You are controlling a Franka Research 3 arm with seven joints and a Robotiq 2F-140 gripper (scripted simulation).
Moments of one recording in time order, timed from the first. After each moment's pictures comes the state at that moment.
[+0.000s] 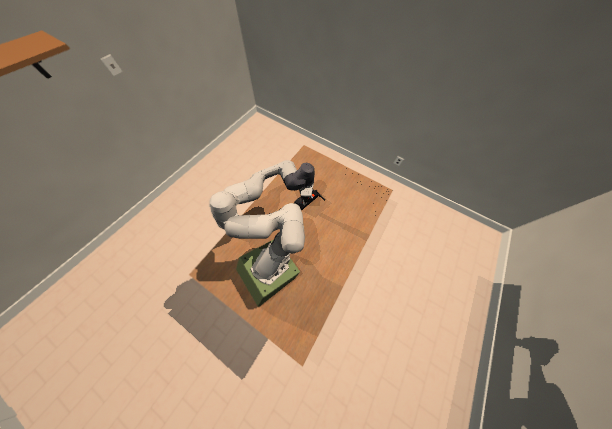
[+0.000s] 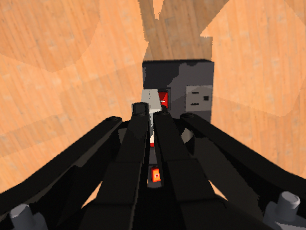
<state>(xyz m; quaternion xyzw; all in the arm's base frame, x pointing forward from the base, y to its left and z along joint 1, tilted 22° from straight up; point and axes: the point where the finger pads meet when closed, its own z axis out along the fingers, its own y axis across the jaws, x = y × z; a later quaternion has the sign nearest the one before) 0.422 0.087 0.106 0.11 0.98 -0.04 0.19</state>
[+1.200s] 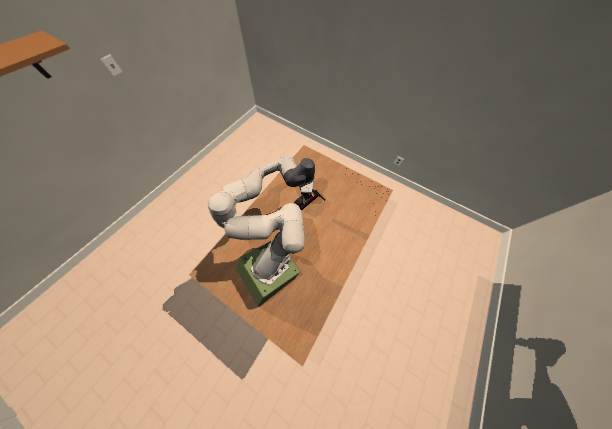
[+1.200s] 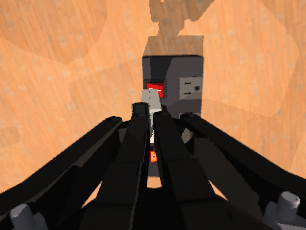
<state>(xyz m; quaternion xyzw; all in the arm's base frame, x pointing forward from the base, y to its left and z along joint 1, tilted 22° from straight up) 0.411 0.092 0.142 0.10 0.98 -0.04 0.19</state>
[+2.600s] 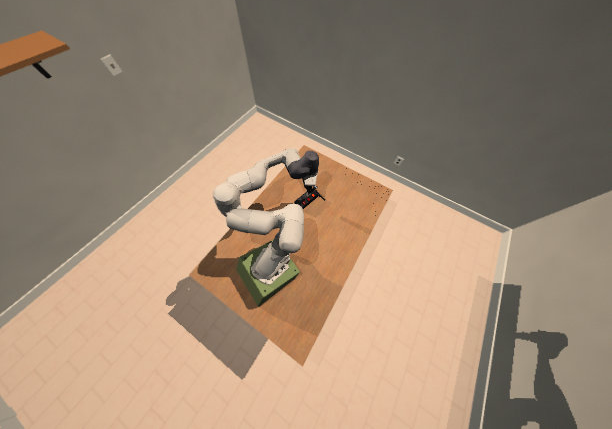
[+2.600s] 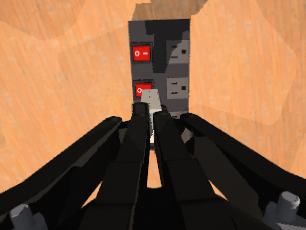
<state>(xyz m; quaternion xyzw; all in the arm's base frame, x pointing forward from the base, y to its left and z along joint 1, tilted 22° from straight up) 0.448 0.100 0.171 0.11 0.97 -0.04 0.19</state>
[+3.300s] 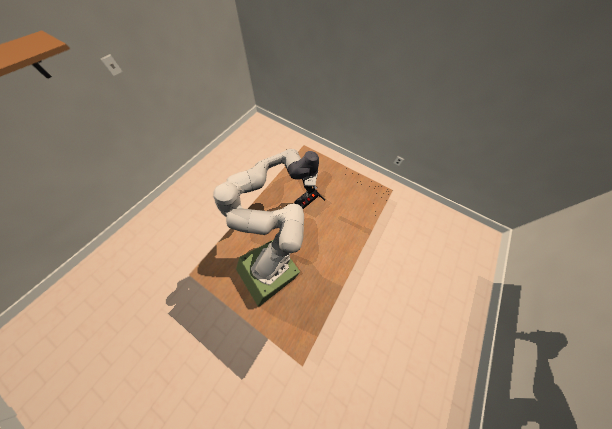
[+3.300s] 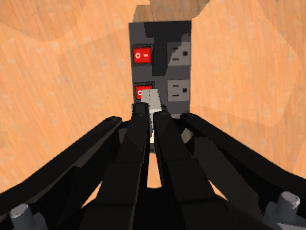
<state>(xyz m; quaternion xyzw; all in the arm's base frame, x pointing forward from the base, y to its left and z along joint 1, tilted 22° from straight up) 0.448 0.099 0.166 0.11 0.98 -0.04 0.19</state>
